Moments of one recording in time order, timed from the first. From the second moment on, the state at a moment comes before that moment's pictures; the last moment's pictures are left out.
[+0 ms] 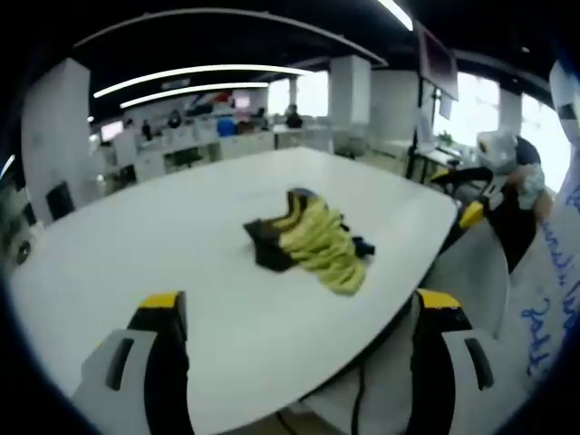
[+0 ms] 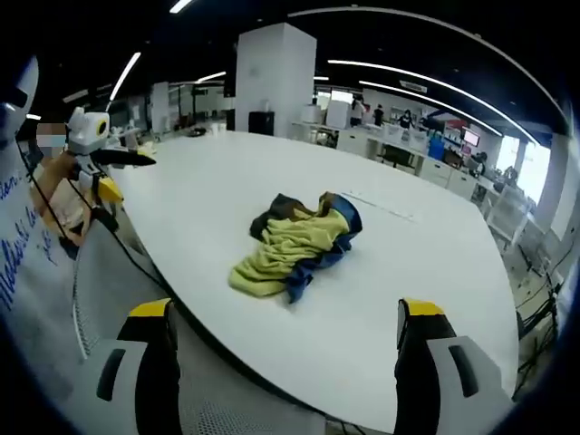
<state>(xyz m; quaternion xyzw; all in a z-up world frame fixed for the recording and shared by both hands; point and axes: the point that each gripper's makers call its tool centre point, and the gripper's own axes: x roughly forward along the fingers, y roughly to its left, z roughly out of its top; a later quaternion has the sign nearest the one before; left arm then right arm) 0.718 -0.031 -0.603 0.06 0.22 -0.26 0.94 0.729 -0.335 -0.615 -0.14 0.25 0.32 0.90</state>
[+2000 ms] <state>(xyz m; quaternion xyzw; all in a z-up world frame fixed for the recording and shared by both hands) 0.714 -0.032 -0.611 0.07 0.24 -0.26 0.93 0.725 -0.333 -0.626 -0.15 0.26 0.34 0.89</state>
